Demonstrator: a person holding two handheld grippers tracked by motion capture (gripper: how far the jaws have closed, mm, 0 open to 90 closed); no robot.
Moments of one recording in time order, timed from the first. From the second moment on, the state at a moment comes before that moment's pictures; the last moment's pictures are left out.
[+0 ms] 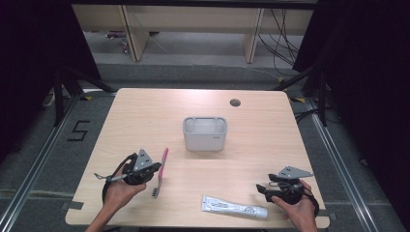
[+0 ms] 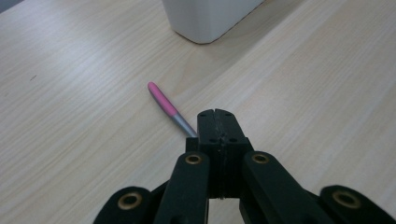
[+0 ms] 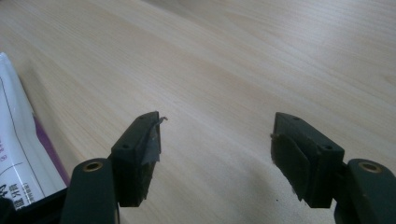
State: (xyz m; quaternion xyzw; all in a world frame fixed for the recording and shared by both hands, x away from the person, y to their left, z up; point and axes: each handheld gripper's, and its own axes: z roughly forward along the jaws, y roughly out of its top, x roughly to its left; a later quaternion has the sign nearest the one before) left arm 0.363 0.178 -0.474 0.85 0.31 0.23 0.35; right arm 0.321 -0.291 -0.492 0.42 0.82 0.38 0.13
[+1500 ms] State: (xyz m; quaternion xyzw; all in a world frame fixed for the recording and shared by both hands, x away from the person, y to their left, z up) left arm 0.428 0.196 -0.500 0.86 0.38 0.20 0.28; right arm 0.323 -0.289 -0.493 0.41 0.82 0.37 0.15
